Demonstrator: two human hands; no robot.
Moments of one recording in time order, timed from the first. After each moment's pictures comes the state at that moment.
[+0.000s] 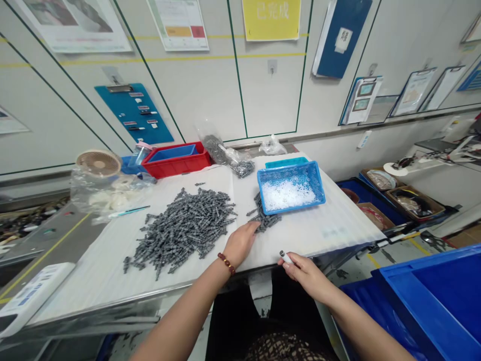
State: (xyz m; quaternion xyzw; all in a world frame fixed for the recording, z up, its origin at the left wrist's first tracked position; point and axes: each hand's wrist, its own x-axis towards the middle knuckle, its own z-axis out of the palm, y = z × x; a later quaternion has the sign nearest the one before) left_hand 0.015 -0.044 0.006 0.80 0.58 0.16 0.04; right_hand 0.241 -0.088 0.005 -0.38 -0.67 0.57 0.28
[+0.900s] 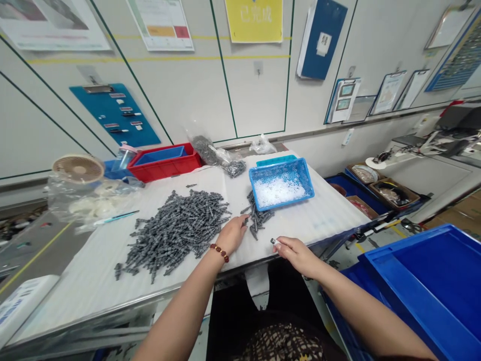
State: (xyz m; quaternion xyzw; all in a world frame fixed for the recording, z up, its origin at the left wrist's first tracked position) left_hand 0.011 -0.031 0.030 0.75 0.63 0.18 0.12; right_hand 0.233 -0.074 0.030 -0.37 -0.75 0.47 0.29
